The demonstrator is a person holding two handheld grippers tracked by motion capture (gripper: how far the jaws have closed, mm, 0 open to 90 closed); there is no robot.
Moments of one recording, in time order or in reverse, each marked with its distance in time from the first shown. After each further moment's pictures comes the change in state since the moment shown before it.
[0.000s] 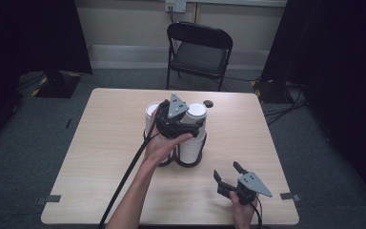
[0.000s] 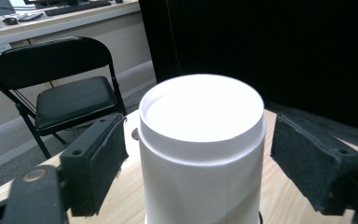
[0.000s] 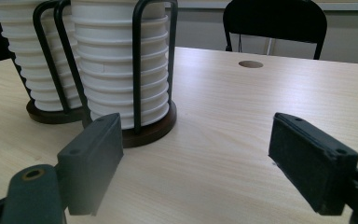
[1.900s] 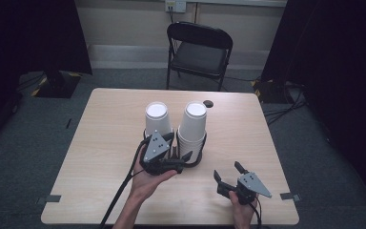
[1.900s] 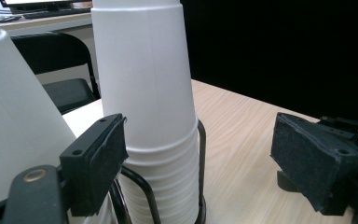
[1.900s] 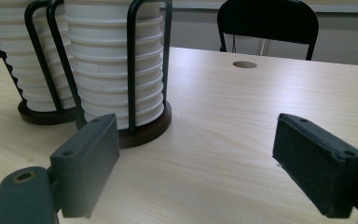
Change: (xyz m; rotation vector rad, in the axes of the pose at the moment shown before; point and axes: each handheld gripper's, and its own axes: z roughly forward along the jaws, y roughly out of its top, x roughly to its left) left arm -0.027 -0.071 -0.061 -0.083 -0.089 -0.037; right arm 0.001 0.000 0.000 0.003 -0.024 -0.001
